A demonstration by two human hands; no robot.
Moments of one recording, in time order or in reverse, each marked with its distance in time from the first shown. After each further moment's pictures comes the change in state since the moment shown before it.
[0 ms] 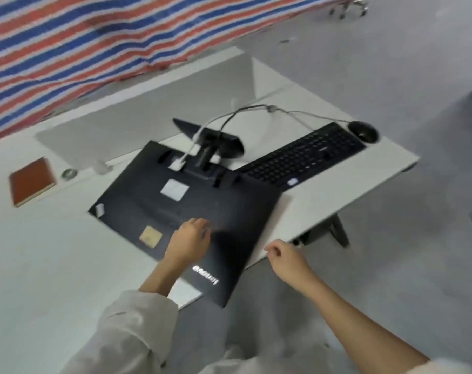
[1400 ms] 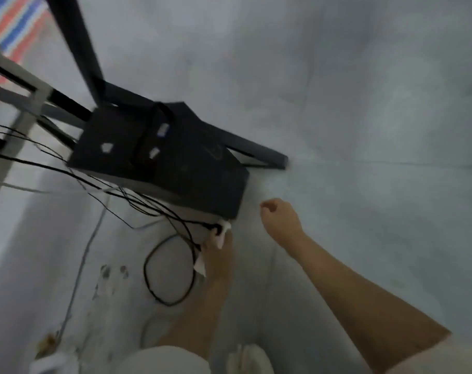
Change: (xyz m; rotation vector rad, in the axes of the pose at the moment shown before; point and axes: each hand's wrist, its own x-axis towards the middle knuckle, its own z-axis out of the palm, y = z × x) left_hand 0.299 0.083 0.738 -0.332 -0.164 0.015; right_hand 0.344 0.597 0.103 0.763 0.535 0.440
